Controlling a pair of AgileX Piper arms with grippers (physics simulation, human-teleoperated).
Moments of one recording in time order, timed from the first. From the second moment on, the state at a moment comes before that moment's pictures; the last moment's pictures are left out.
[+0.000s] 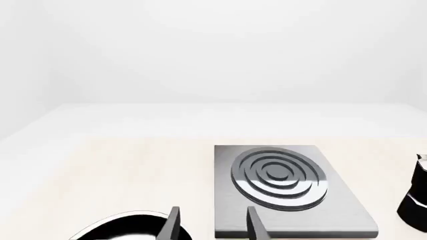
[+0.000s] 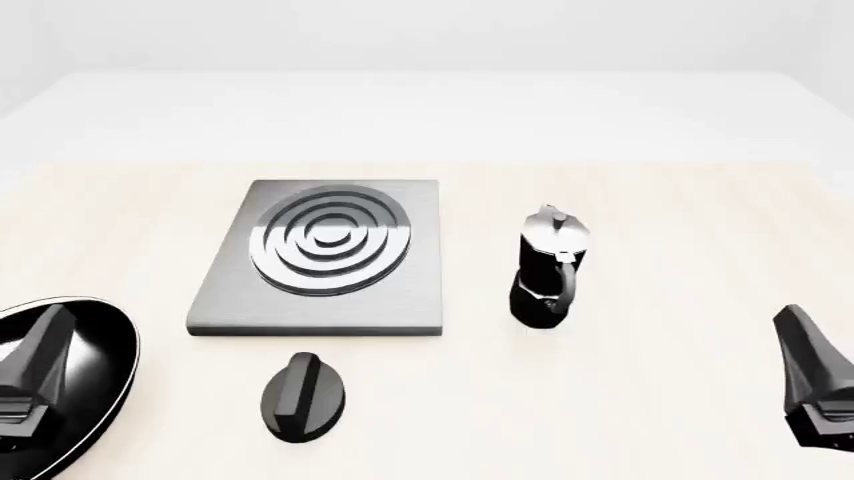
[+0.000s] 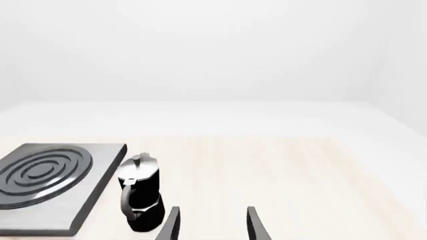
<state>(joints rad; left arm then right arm) 0.00 0.00 0.00 0.00 0.00 0.01 0.02 0.00 -0.01 0.00</state>
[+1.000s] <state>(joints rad) 0.00 0.01 0.00 0.00 0.00 0.24 0.15 -0.16 0.16 -0.07</state>
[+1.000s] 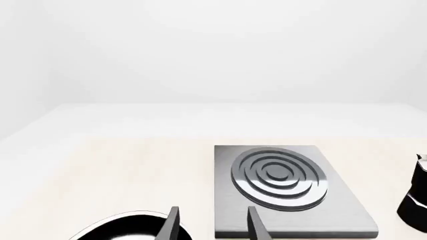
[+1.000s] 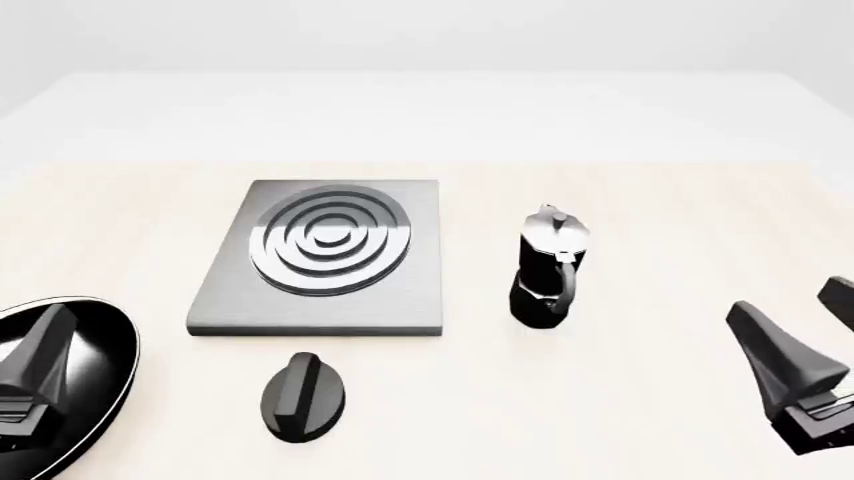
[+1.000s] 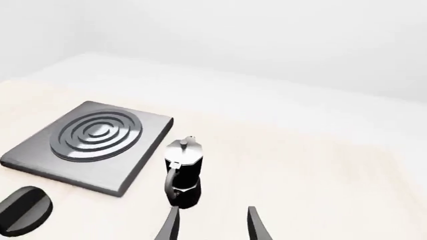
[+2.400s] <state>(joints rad) 0.00 0.01 0.00 0.00 0.00 0.89 1.13 -0.73 0.02 0.09</state>
